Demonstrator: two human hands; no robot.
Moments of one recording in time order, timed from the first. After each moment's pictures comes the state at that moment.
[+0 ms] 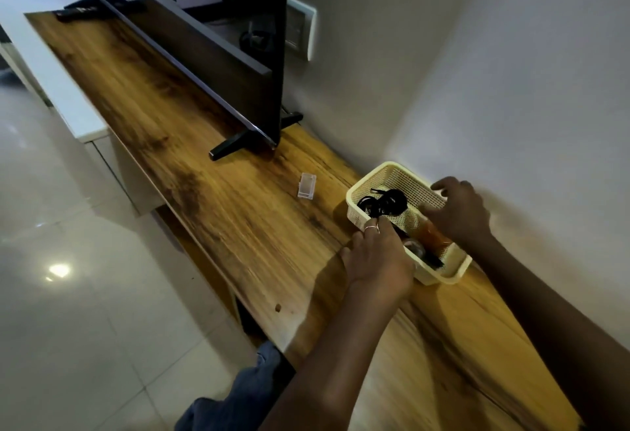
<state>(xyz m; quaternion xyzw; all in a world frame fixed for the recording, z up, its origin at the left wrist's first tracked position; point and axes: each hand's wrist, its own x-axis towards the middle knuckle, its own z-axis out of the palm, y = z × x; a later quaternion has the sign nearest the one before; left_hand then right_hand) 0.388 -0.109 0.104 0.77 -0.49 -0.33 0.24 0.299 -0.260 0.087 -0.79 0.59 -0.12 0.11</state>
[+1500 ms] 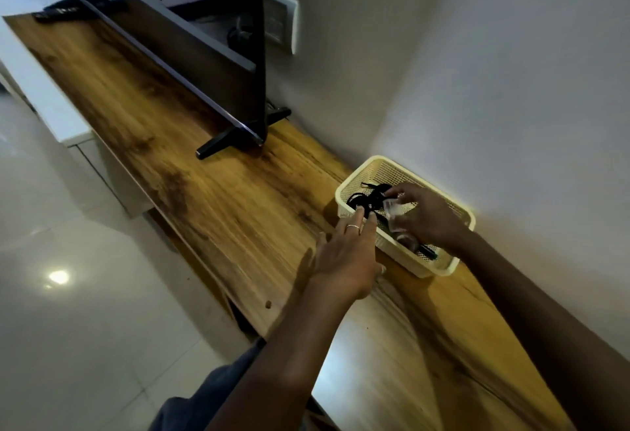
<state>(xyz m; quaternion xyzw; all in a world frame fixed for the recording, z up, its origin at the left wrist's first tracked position) 0.407 -0.101 0.088 0.74 -0.60 -0.29 0.10 0.294 -0.243 0.080 -0.82 0.46 -0.10 0.33</state>
